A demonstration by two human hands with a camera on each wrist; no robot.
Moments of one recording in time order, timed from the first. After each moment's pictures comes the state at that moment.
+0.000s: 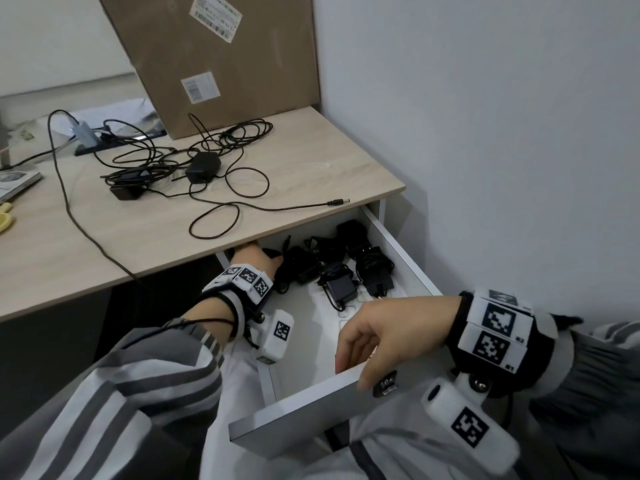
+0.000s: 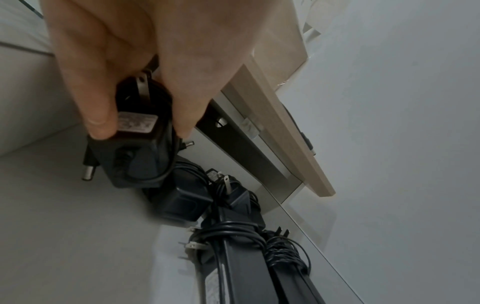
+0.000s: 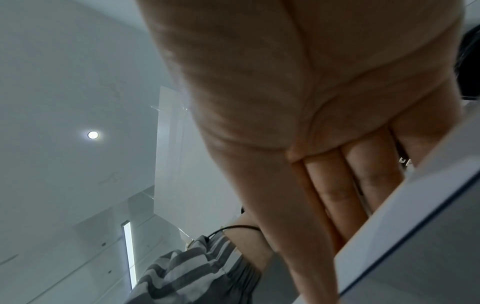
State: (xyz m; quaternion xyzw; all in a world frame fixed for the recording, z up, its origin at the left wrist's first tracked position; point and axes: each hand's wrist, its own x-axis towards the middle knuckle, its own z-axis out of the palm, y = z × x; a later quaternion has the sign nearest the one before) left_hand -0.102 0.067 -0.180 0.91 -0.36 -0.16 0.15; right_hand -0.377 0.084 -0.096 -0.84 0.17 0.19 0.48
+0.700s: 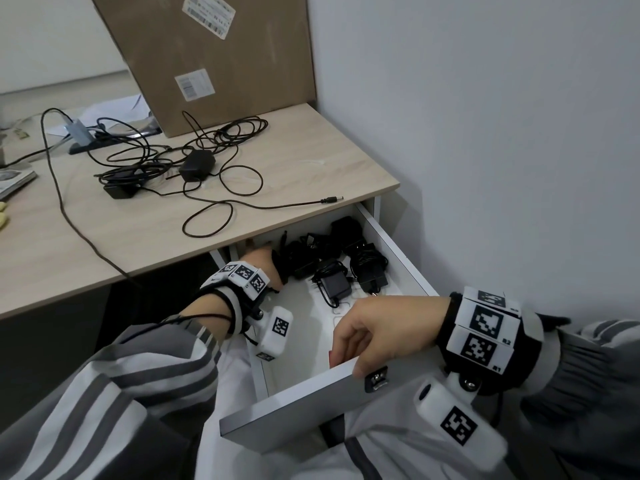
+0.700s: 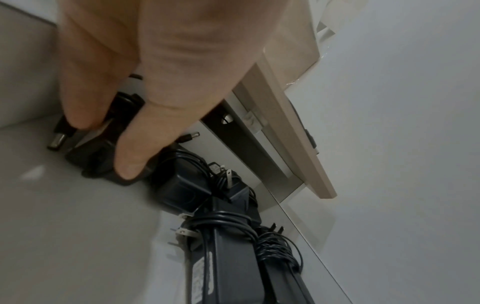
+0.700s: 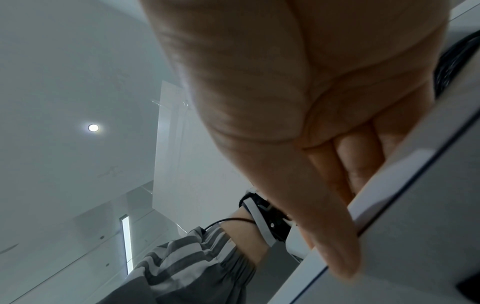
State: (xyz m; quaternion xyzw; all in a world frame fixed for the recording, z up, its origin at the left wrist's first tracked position) left_hand -0.111 0.069 -0.181 0.88 -0.45 -0.17 0.00; right_hand -0.378 0.082 -0.107 -0.85 0.17 0.16 0.47
